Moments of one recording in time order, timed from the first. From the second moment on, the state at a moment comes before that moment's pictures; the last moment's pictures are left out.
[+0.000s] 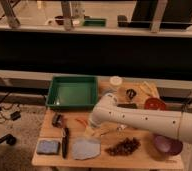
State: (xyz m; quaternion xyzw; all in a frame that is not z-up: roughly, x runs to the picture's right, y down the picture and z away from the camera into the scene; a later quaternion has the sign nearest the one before) arm -0.024 0.208 0.814 -0.30 -0.08 0.25 0.92
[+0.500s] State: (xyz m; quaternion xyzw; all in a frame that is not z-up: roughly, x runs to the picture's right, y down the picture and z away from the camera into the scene) arm -0.035 0.208 0.820 -0.30 -0.09 0.24 0.92
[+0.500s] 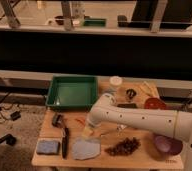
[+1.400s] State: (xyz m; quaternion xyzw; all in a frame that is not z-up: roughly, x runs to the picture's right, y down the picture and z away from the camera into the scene) arm -0.030 0.208 0.835 -0.30 -0.08 0.25 0.92
